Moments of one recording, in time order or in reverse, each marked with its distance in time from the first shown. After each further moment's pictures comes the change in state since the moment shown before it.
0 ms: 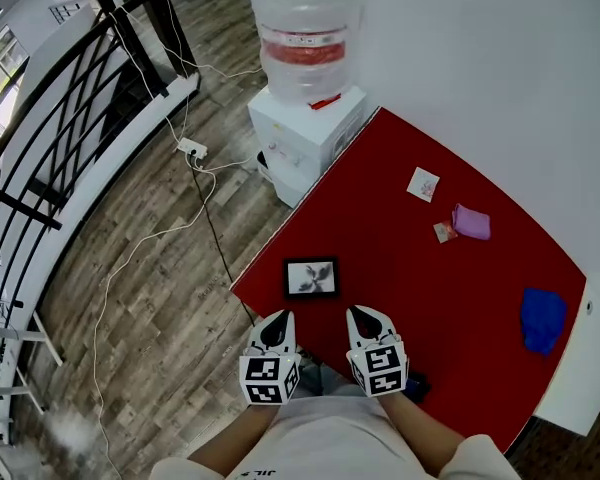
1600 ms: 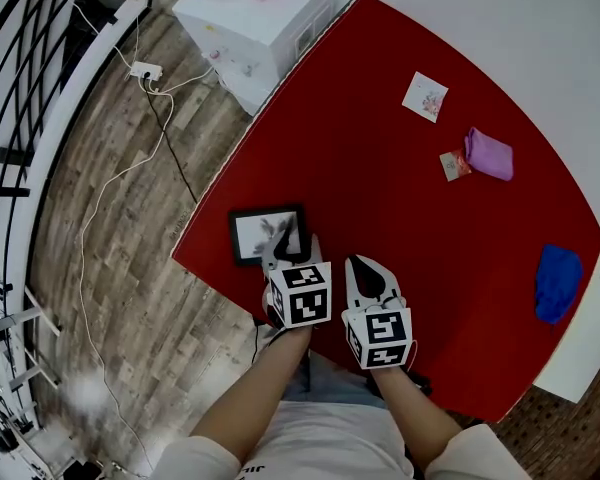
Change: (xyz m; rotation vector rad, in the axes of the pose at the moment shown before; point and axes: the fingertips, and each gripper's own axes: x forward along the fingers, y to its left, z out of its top) left arm 0.204 -0.038 -0.099 0.017 0.367 0.128; right arm 0.063 -0.093 -0.081 0.180 0.074 -0.086
